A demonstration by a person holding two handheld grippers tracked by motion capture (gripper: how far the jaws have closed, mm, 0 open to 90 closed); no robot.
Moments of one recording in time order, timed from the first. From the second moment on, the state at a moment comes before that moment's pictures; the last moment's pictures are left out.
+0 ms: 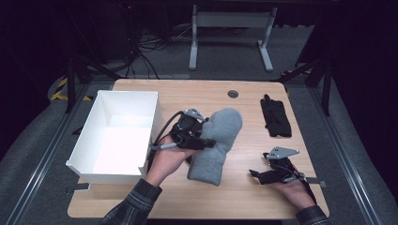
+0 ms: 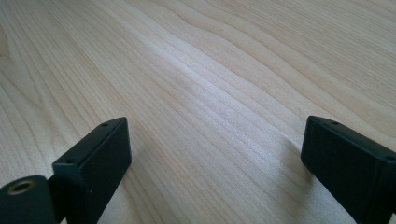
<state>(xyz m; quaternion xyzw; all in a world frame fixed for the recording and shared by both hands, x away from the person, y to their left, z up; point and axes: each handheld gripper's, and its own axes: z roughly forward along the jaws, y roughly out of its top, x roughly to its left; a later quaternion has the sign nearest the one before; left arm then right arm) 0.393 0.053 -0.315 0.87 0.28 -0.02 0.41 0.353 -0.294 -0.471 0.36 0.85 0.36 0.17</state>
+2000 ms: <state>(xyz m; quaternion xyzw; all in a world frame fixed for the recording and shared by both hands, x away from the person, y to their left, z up) 0.426 0.288 -0.331 0.81 0.46 0.05 0.35 0.361 -0.294 -0.471 0.34 0.86 0.35 0.16</state>
